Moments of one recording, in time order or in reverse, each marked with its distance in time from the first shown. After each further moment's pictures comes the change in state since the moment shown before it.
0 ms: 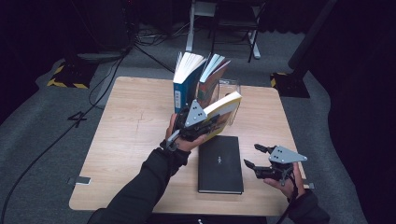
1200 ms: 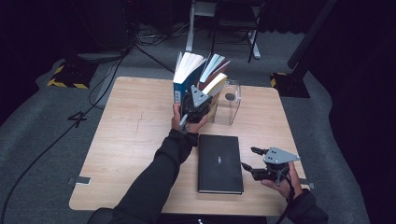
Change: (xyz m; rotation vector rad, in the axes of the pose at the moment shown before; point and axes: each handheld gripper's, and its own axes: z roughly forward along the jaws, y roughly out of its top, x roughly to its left) left arm 0.031 -0.008 0.059 0.051 0.253 -0.122; right arm 0.004 -0.005 0.011 0.067 0.033 -0.027
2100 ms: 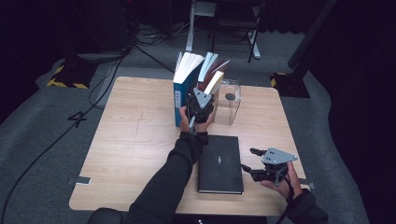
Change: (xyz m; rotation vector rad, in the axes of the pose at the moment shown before) left arm -0.011 -0.020 0.031 -0.046 0.105 -0.126; right arm 0.001 -0.002 0.003 0.029 0.015 -0.017
